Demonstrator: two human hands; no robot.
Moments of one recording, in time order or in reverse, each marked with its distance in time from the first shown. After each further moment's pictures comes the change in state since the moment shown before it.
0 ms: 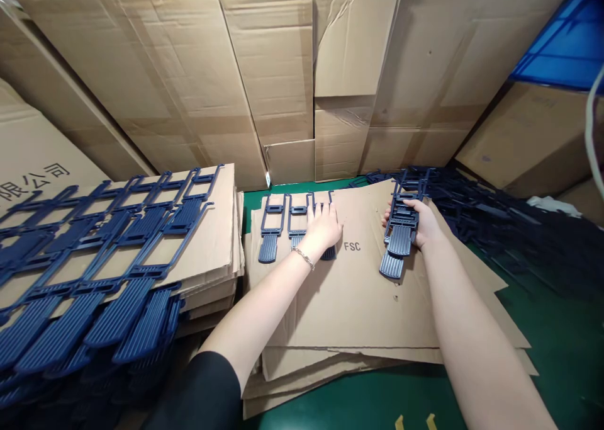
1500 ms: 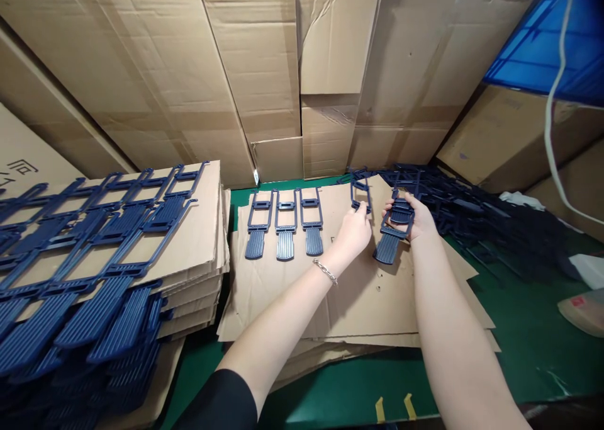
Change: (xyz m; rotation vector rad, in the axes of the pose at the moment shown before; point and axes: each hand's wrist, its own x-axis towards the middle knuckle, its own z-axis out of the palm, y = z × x) left_hand -0.012 0.085 -0.016 -0.587 0.002 0.114; right_hand -0.001 -0.016 -0.021 0.222 -0.037 -0.022
